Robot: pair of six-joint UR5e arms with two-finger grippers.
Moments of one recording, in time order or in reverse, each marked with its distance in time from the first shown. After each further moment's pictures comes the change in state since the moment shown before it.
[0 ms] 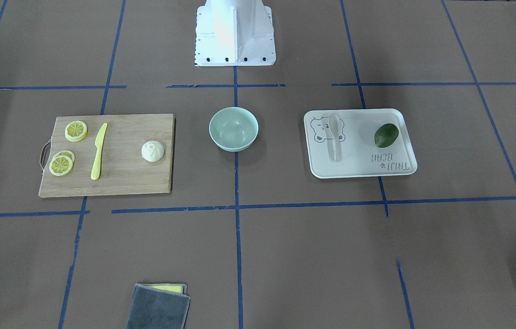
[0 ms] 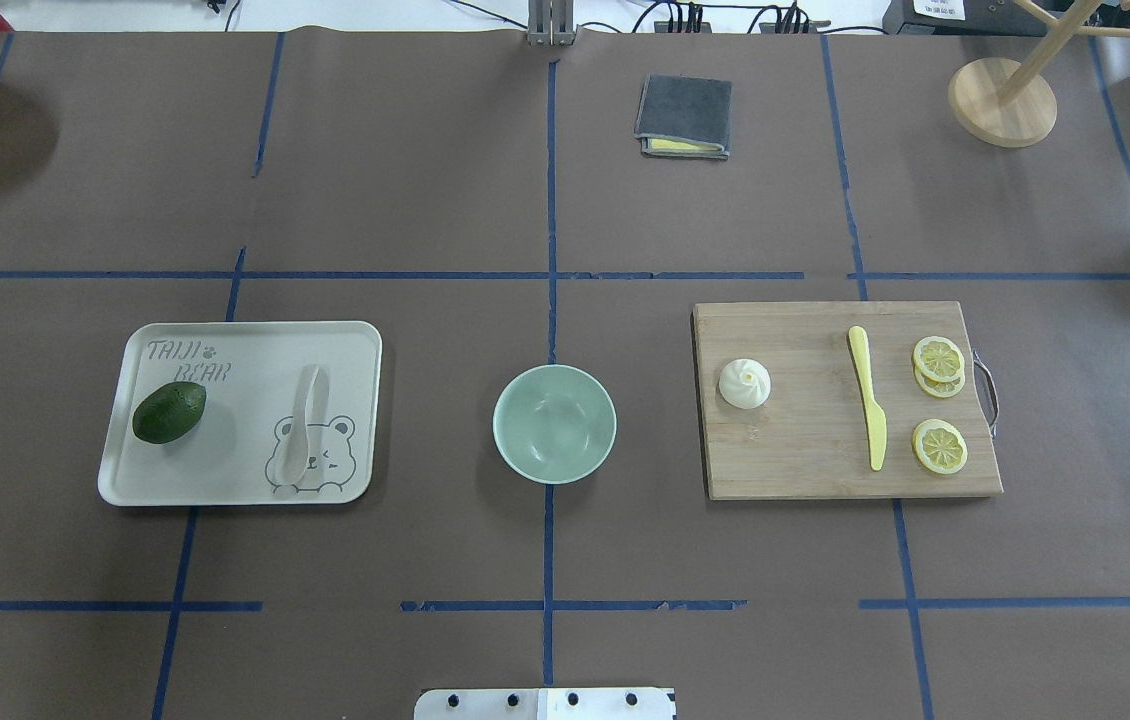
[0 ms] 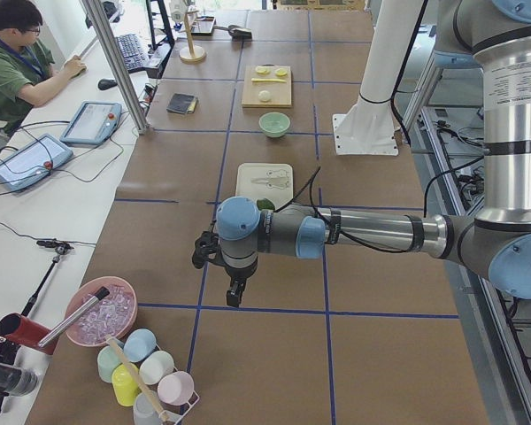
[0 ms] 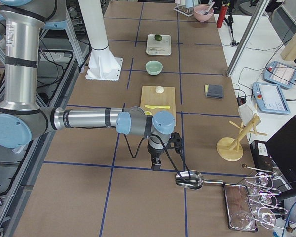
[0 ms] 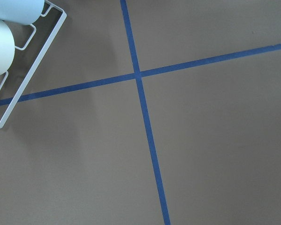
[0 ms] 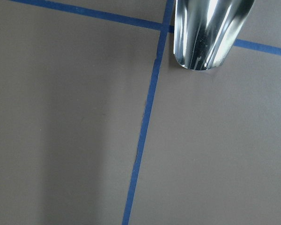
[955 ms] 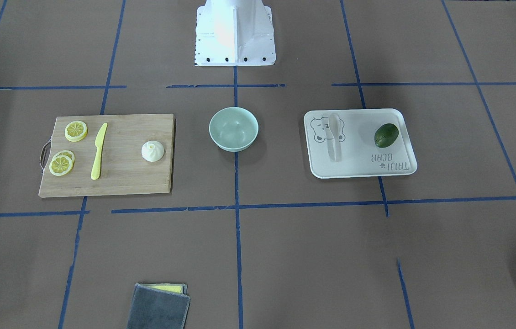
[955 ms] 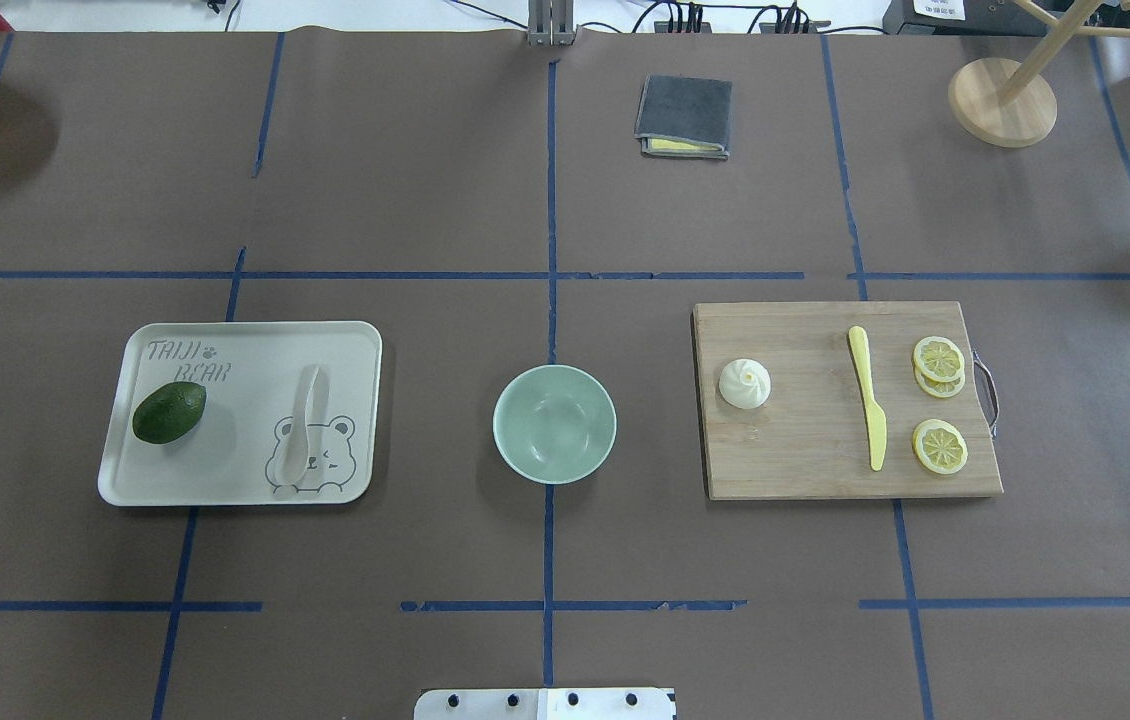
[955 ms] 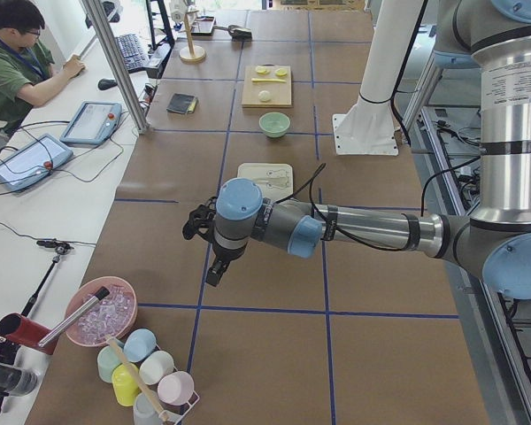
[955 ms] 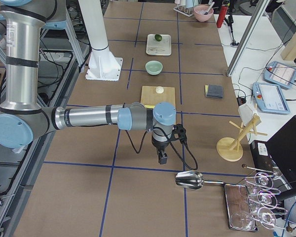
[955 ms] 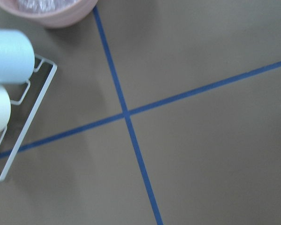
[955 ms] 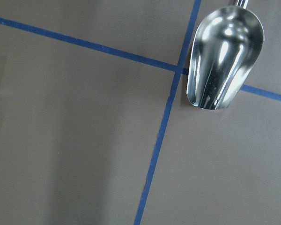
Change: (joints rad) left arm 0.017 -0.034 -0.007 -0.283 0.002 -0.008; right arm 0.000 0.014 0.037 0.101 0.016 0.029
